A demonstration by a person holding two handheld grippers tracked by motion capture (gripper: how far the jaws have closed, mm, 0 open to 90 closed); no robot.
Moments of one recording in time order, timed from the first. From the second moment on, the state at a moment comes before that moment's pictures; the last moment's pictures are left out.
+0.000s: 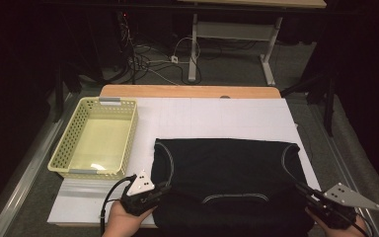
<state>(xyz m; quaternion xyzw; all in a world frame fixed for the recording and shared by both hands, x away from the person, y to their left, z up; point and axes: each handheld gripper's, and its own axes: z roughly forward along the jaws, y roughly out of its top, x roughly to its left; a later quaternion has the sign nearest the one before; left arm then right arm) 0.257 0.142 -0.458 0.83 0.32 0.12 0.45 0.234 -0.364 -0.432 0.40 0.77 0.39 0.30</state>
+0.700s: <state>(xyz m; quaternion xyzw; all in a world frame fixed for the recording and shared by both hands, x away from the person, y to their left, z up) 0.199 0.145 -0.469 0.84 0.29 0.08 0.45 0.159 -0.375 -0.450 0.39 0.77 0.40 0.31</state>
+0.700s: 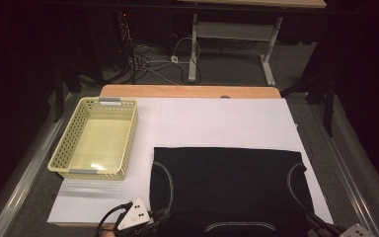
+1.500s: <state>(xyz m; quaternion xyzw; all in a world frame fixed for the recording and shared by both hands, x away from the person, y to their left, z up) 0.209 0.150 -0.484 0.82 0.32 0.06 0.47 0.164 -0.384 -0.471 0.43 0.75 0.44 0.24</state>
